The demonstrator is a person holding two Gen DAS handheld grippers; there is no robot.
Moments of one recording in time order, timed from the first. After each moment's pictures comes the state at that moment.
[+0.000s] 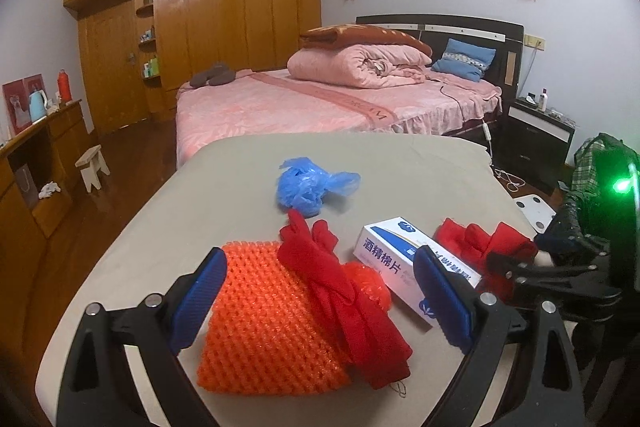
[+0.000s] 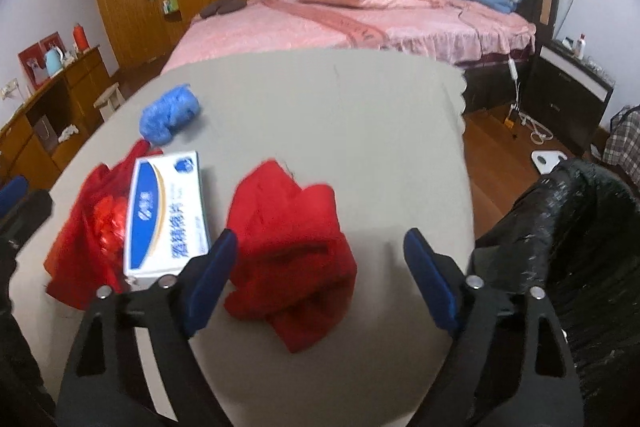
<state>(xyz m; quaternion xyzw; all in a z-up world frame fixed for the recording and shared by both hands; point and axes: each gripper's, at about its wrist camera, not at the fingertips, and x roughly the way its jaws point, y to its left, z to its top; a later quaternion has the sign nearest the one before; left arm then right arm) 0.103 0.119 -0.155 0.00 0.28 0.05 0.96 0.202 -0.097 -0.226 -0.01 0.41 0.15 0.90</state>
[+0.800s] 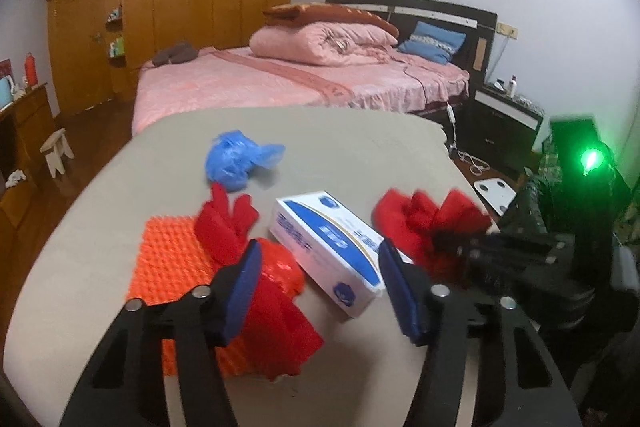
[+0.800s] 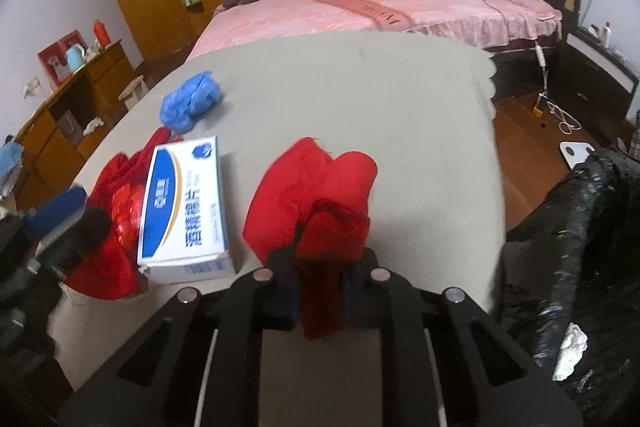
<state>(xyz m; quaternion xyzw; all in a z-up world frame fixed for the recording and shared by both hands) 0.113 0.073 -0.172 -0.02 0.32 -0.02 0.95 0.204 -0.106 -0.221 0.02 0.41 0.19 0.89</state>
